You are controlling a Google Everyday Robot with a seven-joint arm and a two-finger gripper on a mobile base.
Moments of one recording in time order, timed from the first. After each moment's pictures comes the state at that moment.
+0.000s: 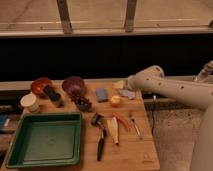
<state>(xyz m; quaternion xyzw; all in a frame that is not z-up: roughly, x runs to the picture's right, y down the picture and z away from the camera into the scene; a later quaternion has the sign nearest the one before) 0.118 -0.005 0.847 -0.15 -0.04 0.73 0.67</state>
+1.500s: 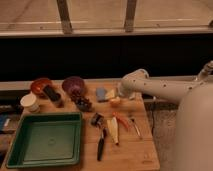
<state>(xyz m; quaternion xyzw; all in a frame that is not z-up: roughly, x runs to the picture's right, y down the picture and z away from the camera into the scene) 0.068 0.058 0.885 -0.23 0.02 0.66 0.71</state>
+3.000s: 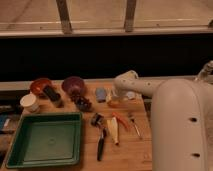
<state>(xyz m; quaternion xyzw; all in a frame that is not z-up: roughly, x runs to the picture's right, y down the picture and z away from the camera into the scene) 0.060 0.078 0.942 -0.24 0.07 0.64 0.72</state>
